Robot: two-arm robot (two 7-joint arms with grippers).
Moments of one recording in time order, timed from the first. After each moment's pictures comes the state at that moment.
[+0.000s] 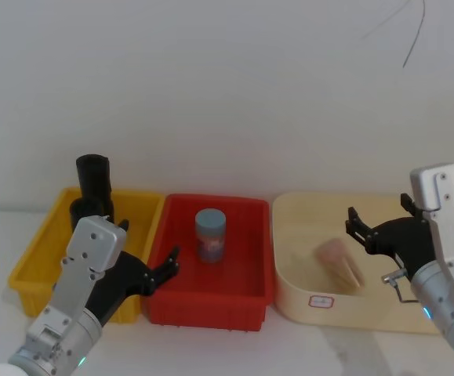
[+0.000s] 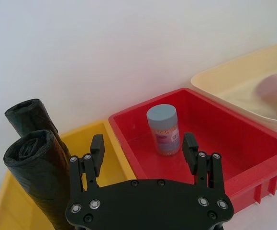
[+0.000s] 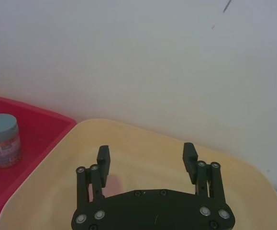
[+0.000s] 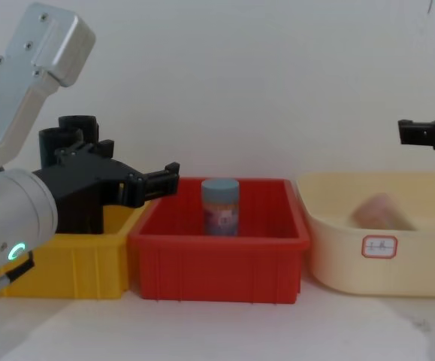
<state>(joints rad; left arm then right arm) -0.24 0.38 0.45 -1.63 -0.20 0.01 -0.01 0.27 0.27 -0.24 -1.67 0.07 0.32 -0.01</state>
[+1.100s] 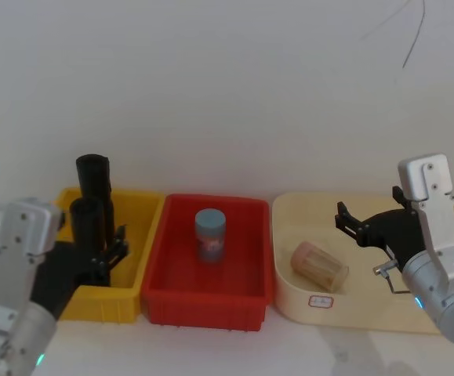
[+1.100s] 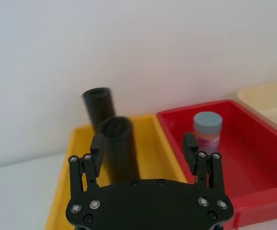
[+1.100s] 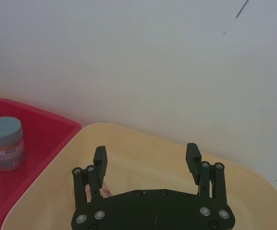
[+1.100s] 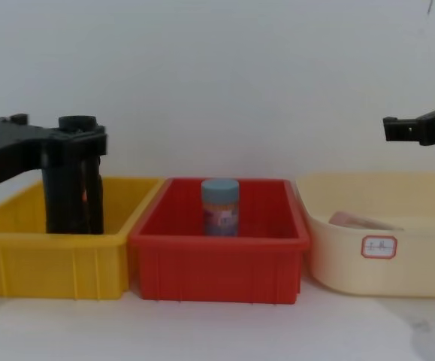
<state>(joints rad) -0.09 0.37 0.30 -1.84 -0.25 0.15 0.13 0.32 0.27 -0.26 -1.63 0.06 0.33 0.02</state>
